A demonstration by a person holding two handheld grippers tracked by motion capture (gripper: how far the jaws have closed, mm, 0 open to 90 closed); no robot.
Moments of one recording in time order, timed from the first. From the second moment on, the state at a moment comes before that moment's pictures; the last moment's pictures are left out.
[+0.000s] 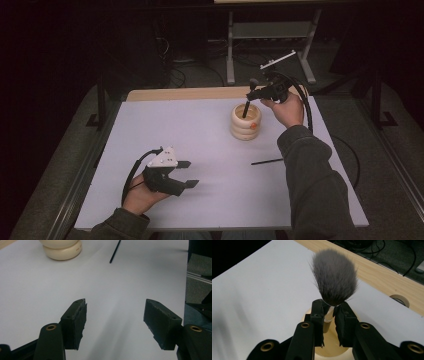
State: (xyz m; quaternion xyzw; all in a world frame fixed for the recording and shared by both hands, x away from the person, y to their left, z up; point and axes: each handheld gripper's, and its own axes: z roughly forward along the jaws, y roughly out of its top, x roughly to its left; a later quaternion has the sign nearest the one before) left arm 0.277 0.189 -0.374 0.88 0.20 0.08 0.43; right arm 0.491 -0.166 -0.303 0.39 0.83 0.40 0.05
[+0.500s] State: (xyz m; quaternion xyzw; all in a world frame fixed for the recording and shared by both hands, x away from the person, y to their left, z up) left arm 0.277 0.189 -0.375 0.88 0.20 0.08 0.43; right arm 0.493 -0.166 -0.317 0.40 0.83 0.39 0.03
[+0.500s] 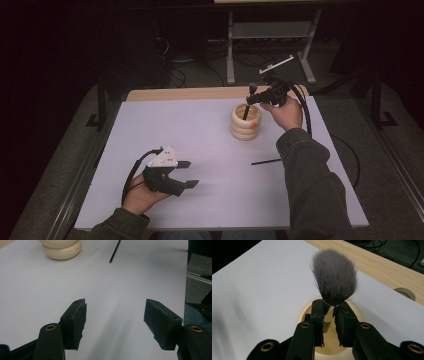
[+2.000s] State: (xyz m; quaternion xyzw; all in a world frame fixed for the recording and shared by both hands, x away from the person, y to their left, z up) left arm 0.280 0.189 -0.377 0.88 0.20 0.08 0.43; right arm 0.464 -0.205 -0.330 0.44 0.80 0.40 0.05
